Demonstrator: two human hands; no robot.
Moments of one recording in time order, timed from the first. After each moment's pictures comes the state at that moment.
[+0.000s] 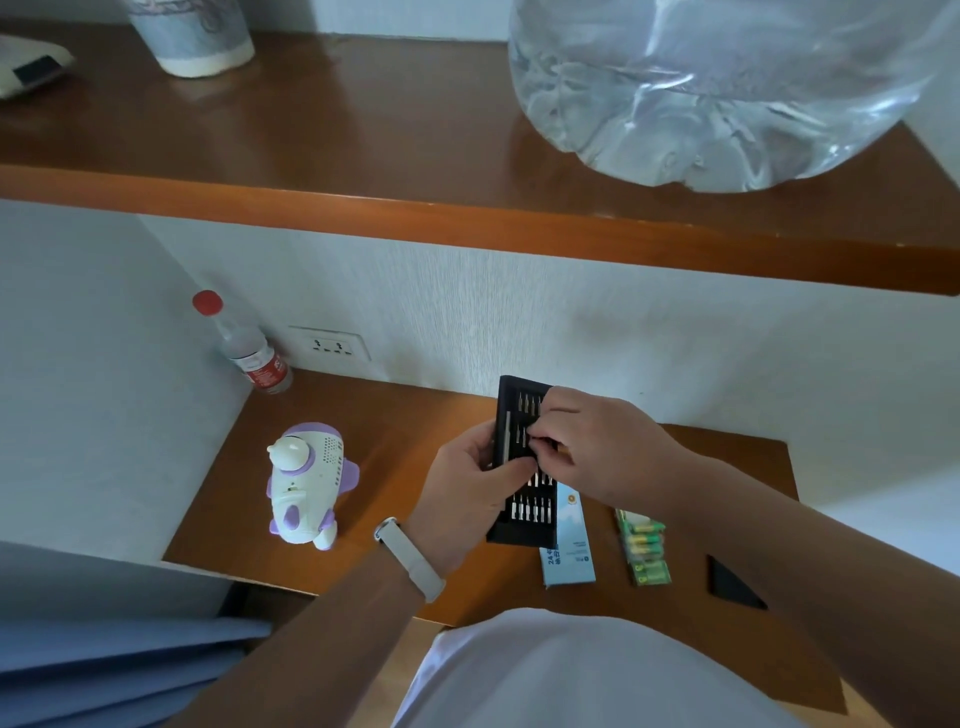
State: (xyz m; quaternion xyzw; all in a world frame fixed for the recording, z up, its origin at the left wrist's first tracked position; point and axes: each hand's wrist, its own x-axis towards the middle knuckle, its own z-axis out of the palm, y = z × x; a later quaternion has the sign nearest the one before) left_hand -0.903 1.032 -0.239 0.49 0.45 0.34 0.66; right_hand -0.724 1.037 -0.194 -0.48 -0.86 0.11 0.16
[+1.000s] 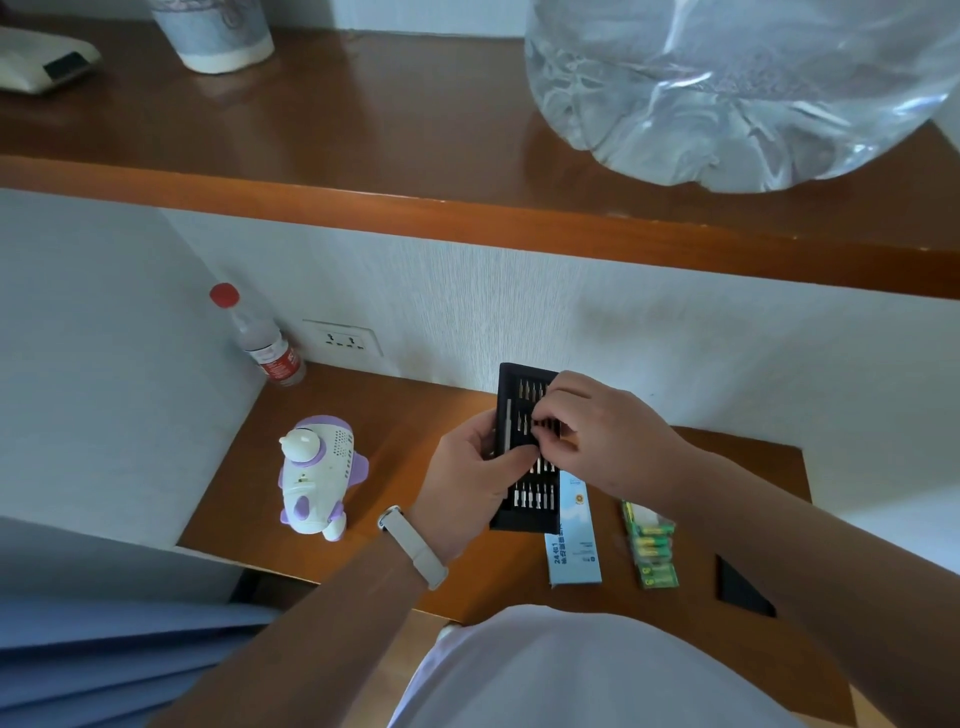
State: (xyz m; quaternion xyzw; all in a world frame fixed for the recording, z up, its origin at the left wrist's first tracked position) left_hand -0.905 1.036 -0.235 0.49 0.46 0.36 0.65; right_hand -0.725 1.044 -0.196 -0.47 -0.85 0.11 0.21
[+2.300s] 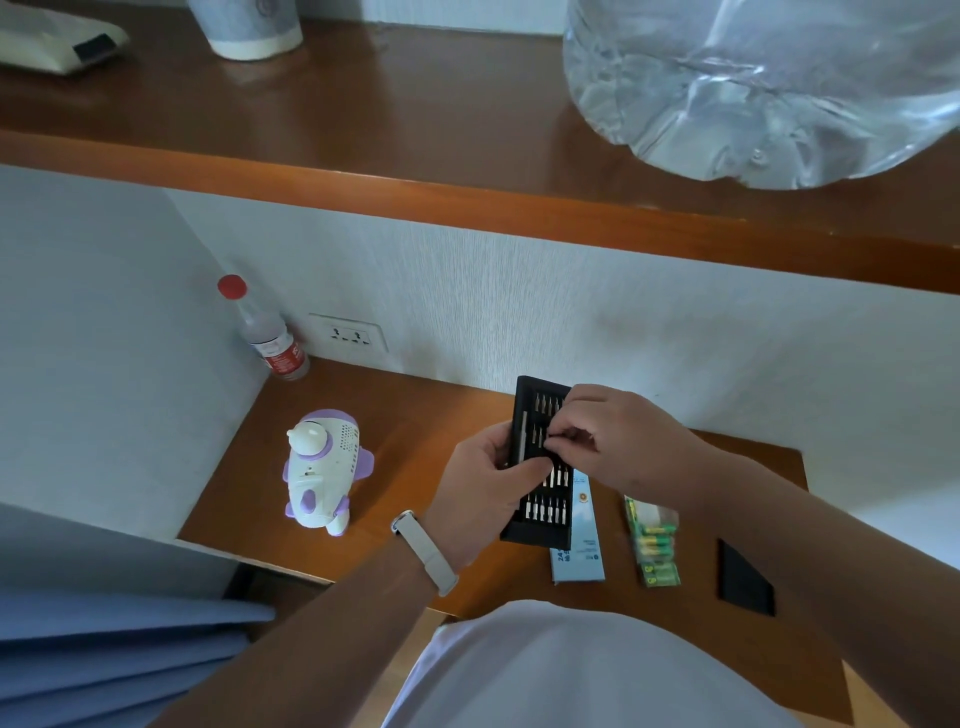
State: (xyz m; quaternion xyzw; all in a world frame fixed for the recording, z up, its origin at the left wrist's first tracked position) left_hand -0.909 1.026 -0.244 0.47 0.45 0.34 0.68; right_hand -0.722 1.042 -0.198 -0.51 -0.82 0.20 0.16
